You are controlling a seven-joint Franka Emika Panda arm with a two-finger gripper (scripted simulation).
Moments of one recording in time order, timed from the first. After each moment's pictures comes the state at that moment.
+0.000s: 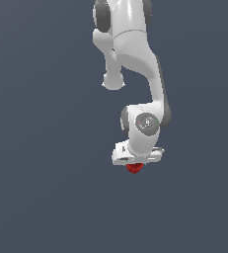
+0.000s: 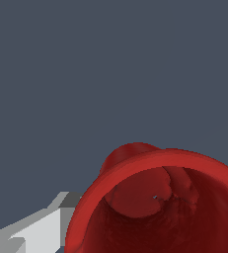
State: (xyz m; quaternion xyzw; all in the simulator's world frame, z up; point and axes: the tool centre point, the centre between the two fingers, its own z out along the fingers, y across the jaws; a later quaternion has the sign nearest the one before) arm 0.072 0.094 0.047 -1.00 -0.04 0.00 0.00
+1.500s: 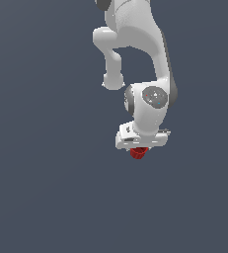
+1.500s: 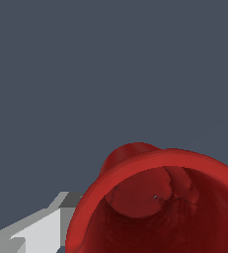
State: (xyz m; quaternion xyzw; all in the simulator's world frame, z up) arm 0.029 0.109 0.108 -1.00 -0.04 0.00 0.00
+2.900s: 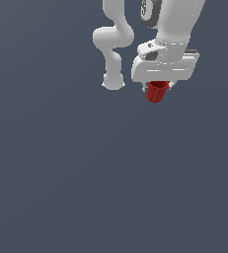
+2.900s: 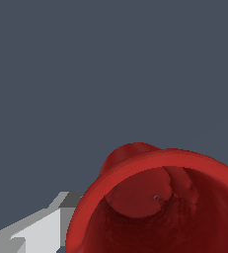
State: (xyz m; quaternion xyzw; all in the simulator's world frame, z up) arm -0.106 0.161 0.322 -1.00 -0.04 0.00 0.00
